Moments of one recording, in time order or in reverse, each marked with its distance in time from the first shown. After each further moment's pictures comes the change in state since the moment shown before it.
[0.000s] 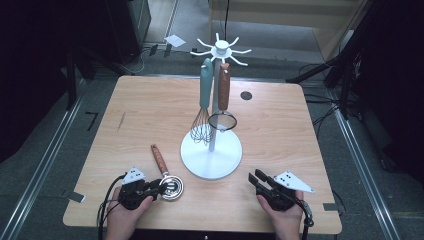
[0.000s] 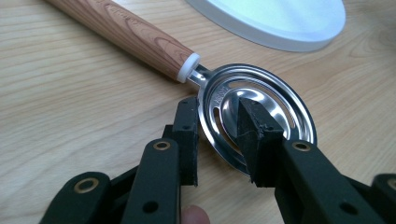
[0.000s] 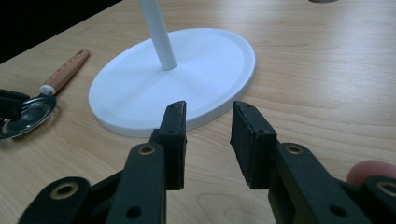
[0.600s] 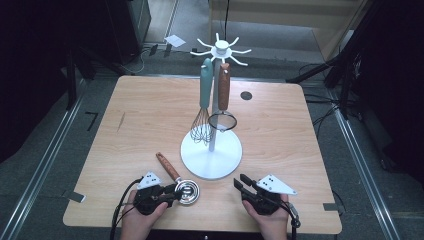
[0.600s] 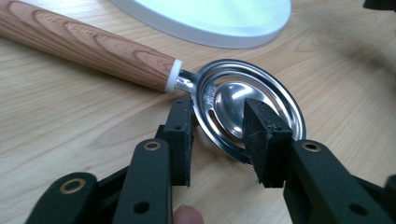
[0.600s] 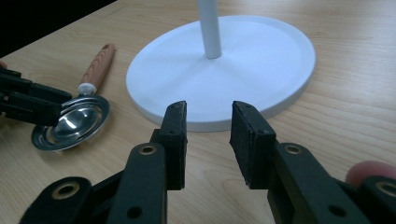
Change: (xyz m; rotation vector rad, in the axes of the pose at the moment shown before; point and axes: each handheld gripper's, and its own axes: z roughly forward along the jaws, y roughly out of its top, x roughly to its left) left arm -0.034 -0.001 0.019 0.006 -0.097 0.023; right arm 0.035 -0.005 0.016 0.041 0.060 -0.046
